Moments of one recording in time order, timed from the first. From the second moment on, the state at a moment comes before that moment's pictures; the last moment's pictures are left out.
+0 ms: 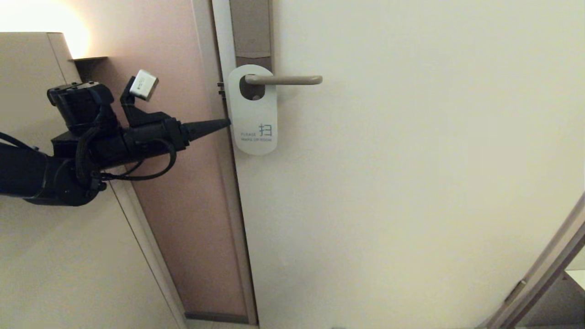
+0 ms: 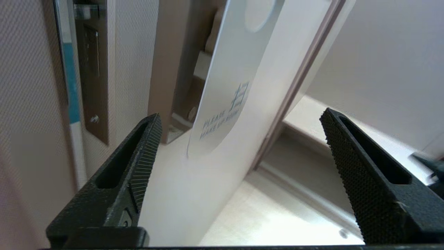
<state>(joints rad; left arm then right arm) -0.08 1.90 -1.14 -0.84 -0.99 -0.38 0.00 0.00 0.00 0.00 0.00 0.03</state>
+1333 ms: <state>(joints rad) -0.18 1.90 -1.16 -0.84 -0.99 -0.42 0.00 0.00 0.00 0.00 0.00 0.03</state>
